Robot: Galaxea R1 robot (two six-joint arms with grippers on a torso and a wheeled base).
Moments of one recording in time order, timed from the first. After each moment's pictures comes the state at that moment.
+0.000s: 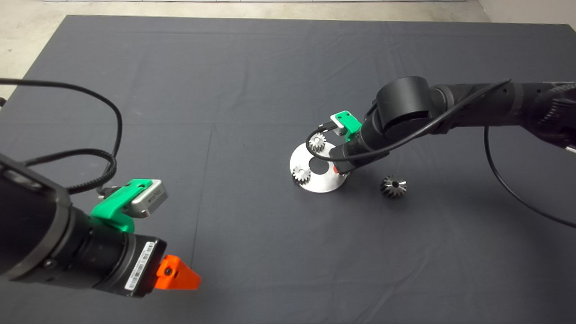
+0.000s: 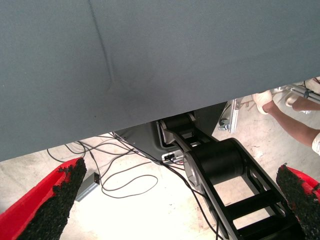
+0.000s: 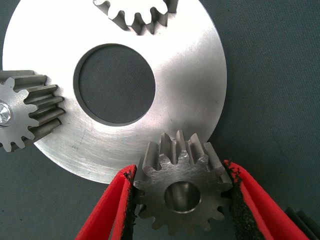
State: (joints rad) left arm -0.64 2.06 -0.36 -0.02 1.28 -1.53; right arm 0.32 2.66 -1.08 -0.51 -1.50 1.23
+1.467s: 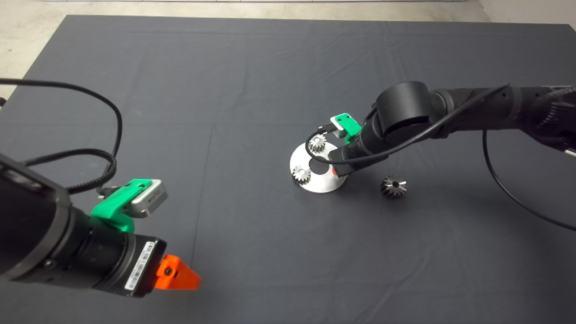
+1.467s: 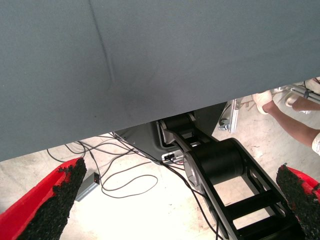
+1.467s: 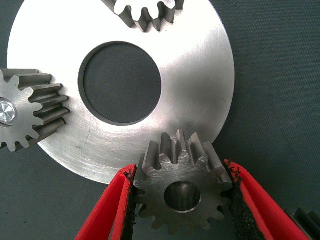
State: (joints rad) left arm -0.64 2.06 -0.36 -0.02 1.28 -1.53; right arm 0.31 2.66 -1.07 -0.52 -1.49 1.25
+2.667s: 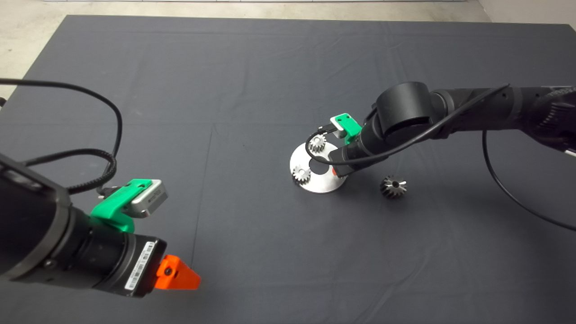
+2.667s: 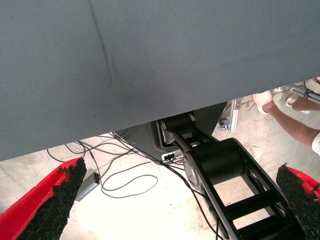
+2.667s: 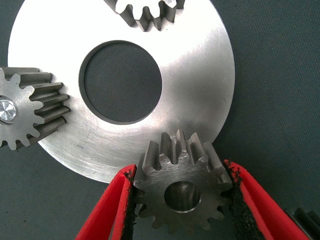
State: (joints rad) left arm -0.64 2.06 -0.36 -0.02 1.28 -1.53; right arm 0.31 2.65 -1.06 -0.52 -1.50 1.25
